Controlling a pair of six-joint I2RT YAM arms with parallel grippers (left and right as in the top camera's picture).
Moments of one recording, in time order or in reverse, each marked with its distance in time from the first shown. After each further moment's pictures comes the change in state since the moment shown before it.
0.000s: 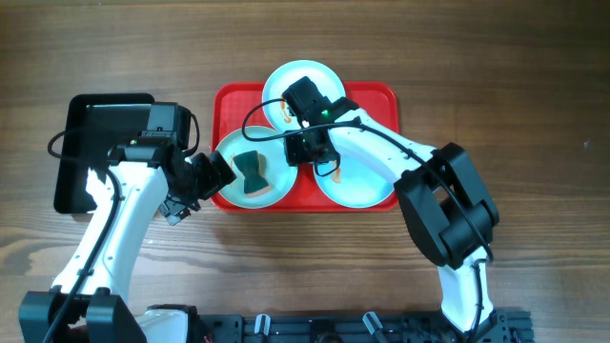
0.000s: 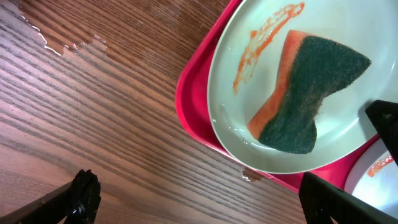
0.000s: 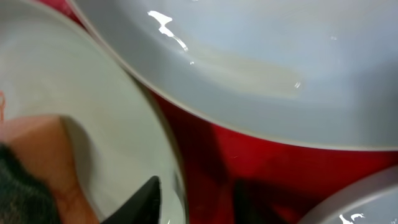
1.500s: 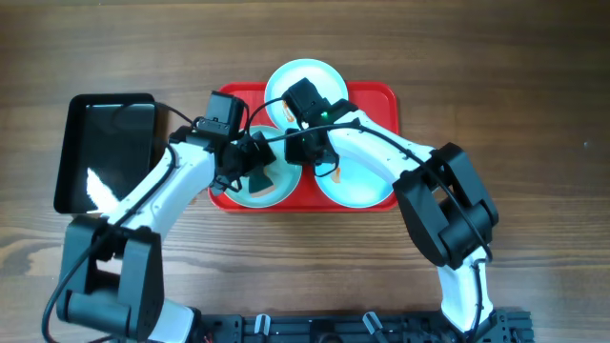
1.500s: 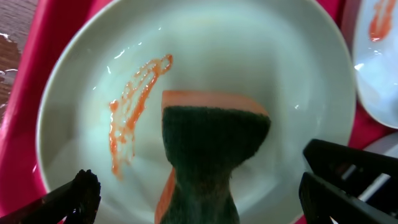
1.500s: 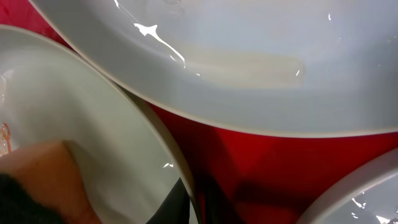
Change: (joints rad) left arm -0.207 0.226 -0.004 0.404 -0.016 -0.075; right arm 0.004 0.000 -0.011 0.023 0.019 0.127
